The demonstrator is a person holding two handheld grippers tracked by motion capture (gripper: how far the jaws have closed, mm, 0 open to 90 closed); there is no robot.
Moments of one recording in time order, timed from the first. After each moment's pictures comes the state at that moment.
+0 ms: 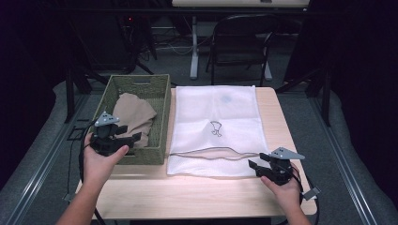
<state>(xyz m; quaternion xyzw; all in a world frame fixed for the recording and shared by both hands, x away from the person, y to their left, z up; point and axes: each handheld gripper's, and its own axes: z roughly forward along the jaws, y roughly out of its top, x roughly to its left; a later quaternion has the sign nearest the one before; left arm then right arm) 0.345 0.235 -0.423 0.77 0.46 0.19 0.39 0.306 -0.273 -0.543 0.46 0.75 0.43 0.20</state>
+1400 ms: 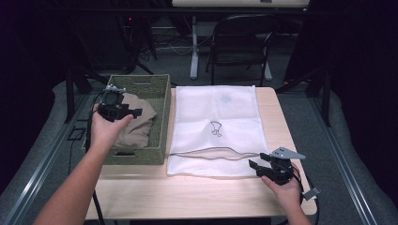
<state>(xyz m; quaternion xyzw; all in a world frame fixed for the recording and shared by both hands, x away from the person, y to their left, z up) 0.436 0.233 -0.402 0.77 0.51 0.19 0.33 0.307 -0.275 -0.544 0.46 0.75 0.43 0.20</state>
